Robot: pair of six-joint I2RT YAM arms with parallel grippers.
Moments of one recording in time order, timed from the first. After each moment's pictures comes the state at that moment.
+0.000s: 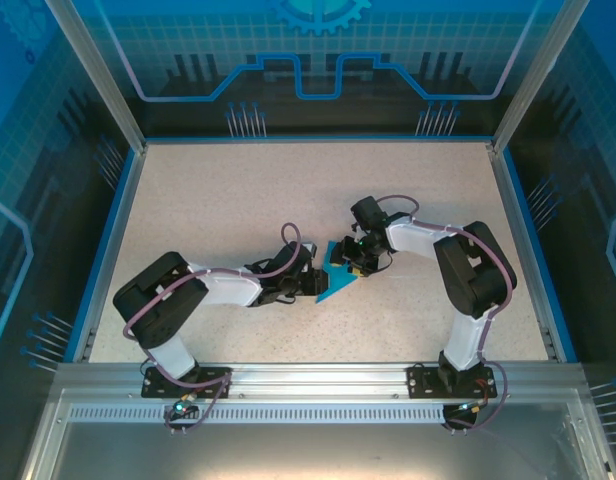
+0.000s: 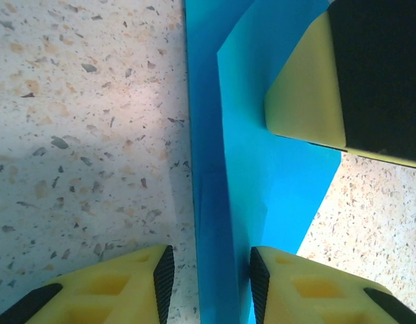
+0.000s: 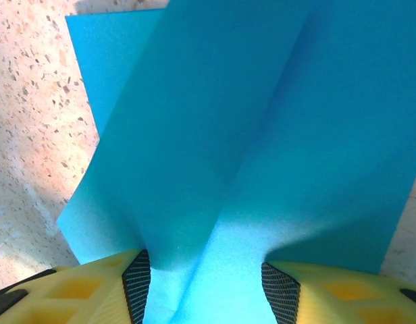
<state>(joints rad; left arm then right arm) -0.77 1.69 0.70 0.15 0.09 -0.76 0.47 1.87 1.06 -0.51 -0.38 0.77</state>
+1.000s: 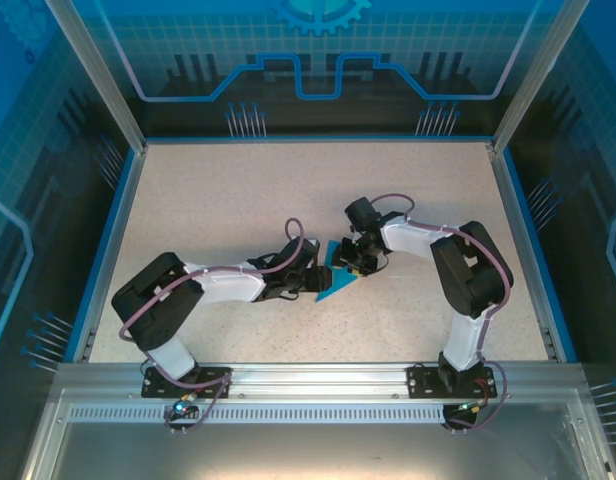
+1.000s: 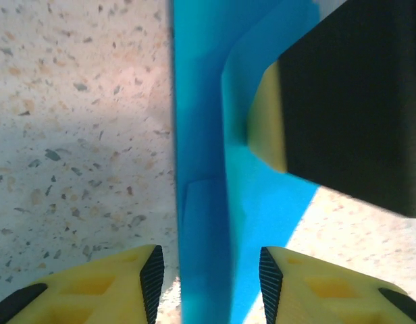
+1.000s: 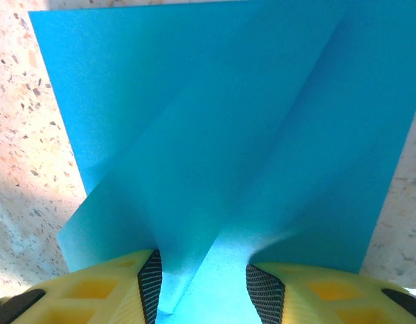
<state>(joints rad) -0.79 1.66 0.78 0.02 0.06 -0.78 0.51 1.88 1.09 -0.56 -0.28 0.77</state>
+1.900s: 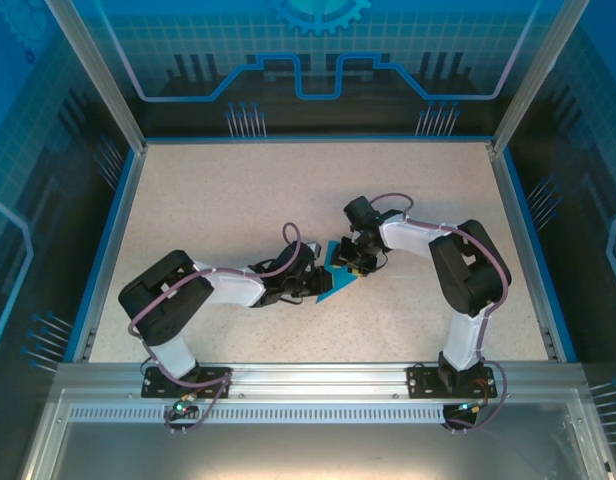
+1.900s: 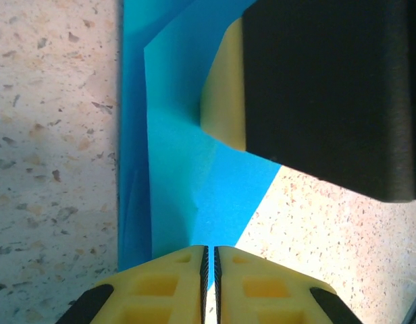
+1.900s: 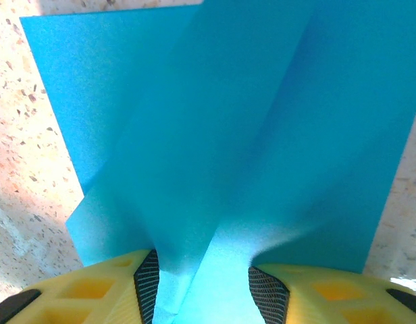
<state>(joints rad) -0.78 1.72 0.71 0.24 0.19 -0.90 0.51 1.90 1.11 -0.58 -0.28 0.79</state>
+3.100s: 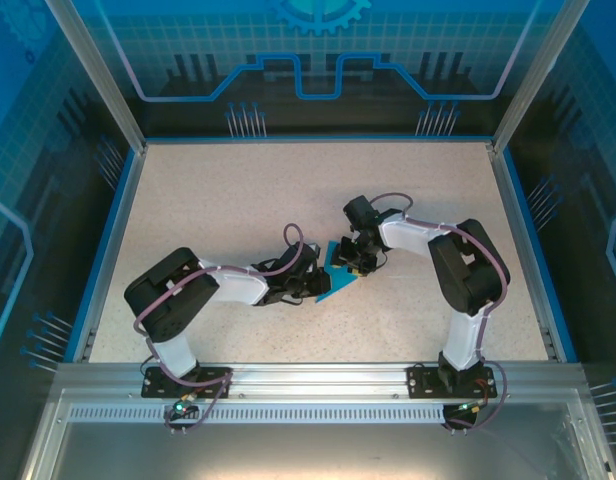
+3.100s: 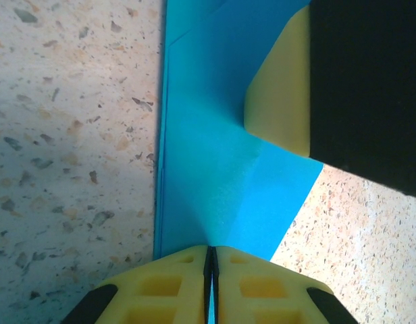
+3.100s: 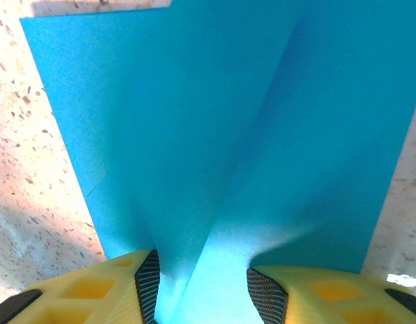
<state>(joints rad) -0.78 1.75 0.73 0.19 0.15 -0.90 0.51 1.91 1.12 -0.59 -0.28 0.79</state>
